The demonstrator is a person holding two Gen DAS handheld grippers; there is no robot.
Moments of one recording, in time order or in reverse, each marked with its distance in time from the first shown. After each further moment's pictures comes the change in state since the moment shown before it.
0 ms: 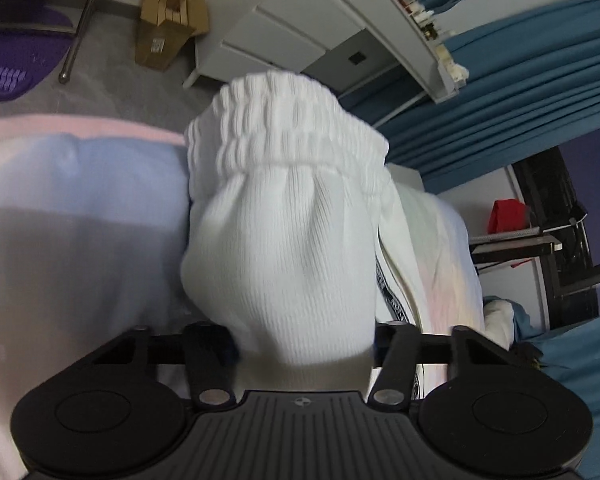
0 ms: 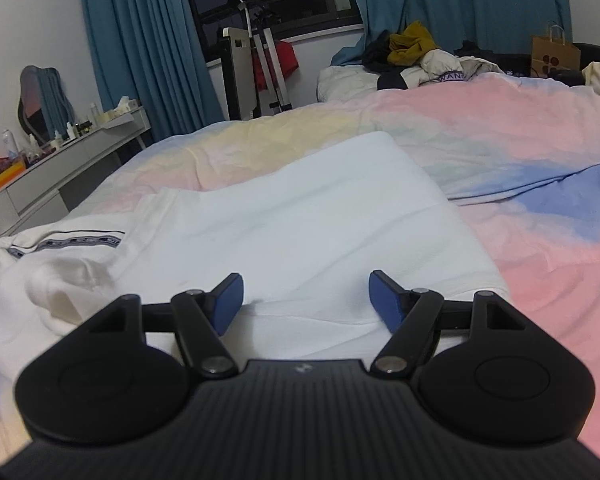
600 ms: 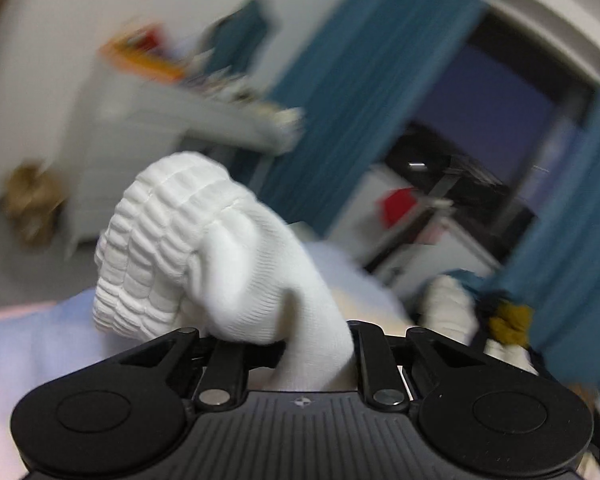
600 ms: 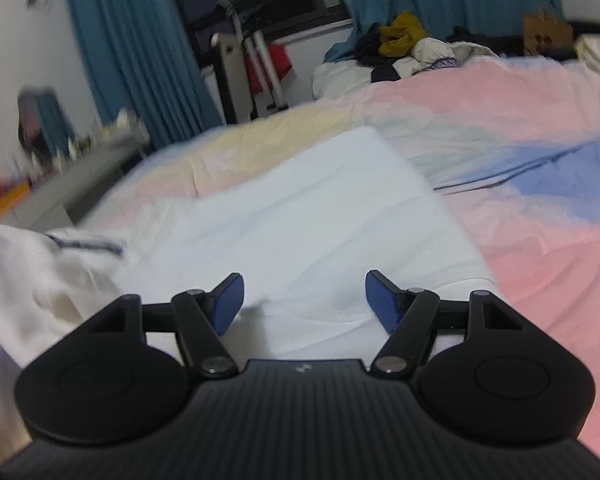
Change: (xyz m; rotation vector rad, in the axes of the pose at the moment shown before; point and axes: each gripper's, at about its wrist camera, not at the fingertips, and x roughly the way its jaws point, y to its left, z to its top) left arm -0.073 -0.174 -0.096 0.604 -0.292 -0.223; right arm -0.010 -0.025 0.004 0.147 -0.023 0.059
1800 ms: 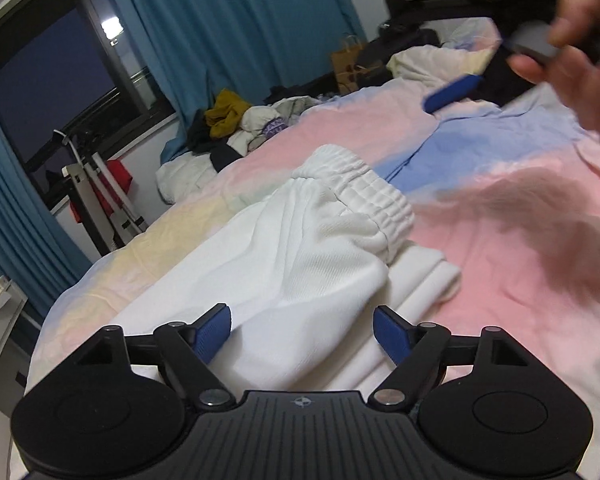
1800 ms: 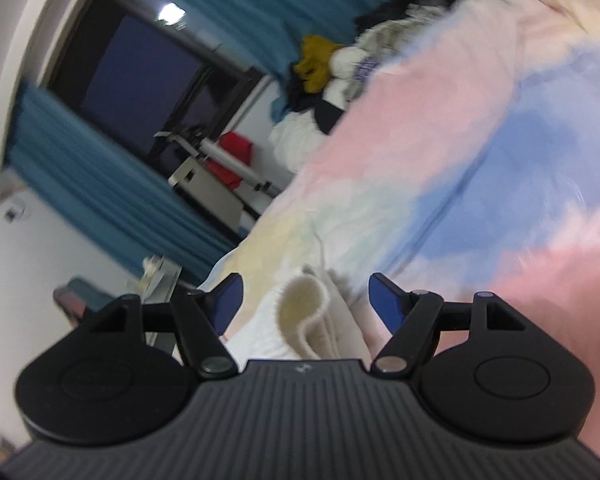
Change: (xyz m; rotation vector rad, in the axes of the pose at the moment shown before) left arm -0.058 -0.172 -0.278 1.253 0.208 -0.507; right arm -0.068 -0.146 0.105 0.477 -0.064 0.132
